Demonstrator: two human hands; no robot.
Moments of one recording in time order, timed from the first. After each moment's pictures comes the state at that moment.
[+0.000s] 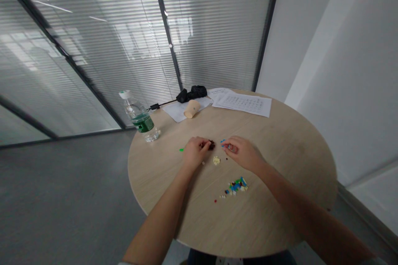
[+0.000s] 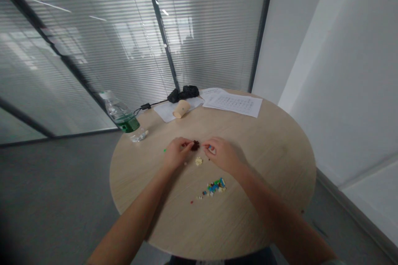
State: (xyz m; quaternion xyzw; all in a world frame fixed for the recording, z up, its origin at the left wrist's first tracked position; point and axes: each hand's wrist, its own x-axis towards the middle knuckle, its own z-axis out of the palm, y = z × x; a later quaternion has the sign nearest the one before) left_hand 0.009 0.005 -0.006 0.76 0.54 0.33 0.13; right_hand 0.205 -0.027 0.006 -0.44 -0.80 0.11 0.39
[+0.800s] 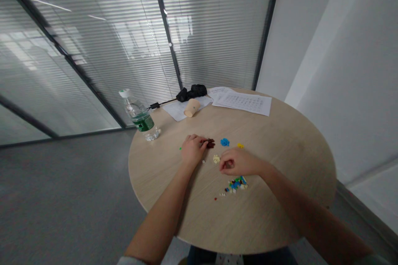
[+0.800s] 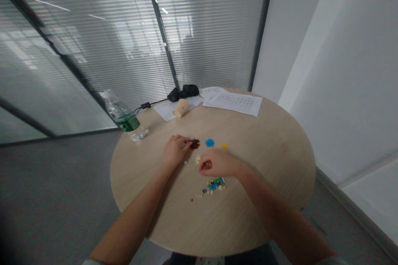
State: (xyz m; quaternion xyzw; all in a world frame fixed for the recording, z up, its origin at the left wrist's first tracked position) left_hand 0.003 0.011 -0.010 0.77 0.58 0.27 0.02; right_hand 0.206 -0.035 0.005 -0.32 -0.88 0.28 0.21
